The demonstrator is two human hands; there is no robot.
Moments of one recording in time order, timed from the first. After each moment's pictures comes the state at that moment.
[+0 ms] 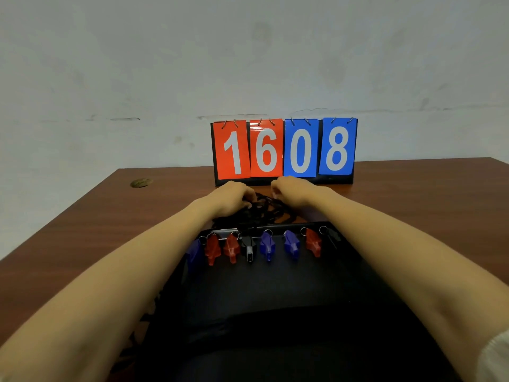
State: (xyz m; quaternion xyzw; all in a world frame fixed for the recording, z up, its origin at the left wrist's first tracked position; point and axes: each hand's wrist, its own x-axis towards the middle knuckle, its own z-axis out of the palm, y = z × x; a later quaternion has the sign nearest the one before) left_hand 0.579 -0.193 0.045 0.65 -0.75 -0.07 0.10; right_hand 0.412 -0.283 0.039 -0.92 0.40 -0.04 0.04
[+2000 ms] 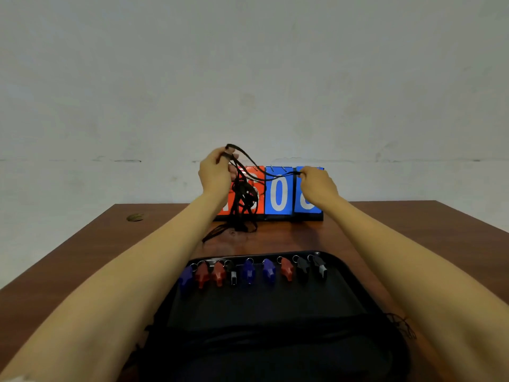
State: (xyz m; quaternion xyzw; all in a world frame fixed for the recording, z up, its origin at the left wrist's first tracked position) left_hand 0.527 -0.165 0.153 0.45 -0.41 -0.21 0.77; right_hand 0.334 -0.237 0.139 -0.77 0.55 -0.33 0.04
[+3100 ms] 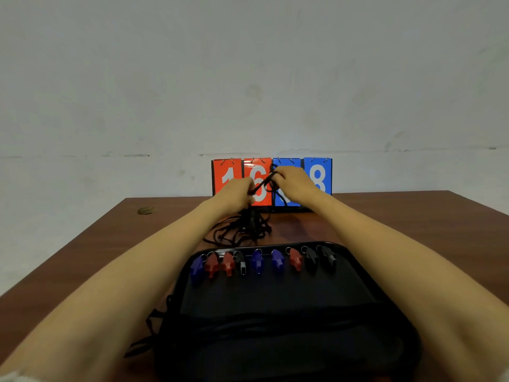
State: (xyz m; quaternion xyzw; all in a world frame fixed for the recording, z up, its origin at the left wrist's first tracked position) left_hand 0.534 -0.156 0.120 0.67 -0.70 -0.04 0.23; right_hand 0.381 -0.210 0.134 -0.84 0.43 -0.31 0.12
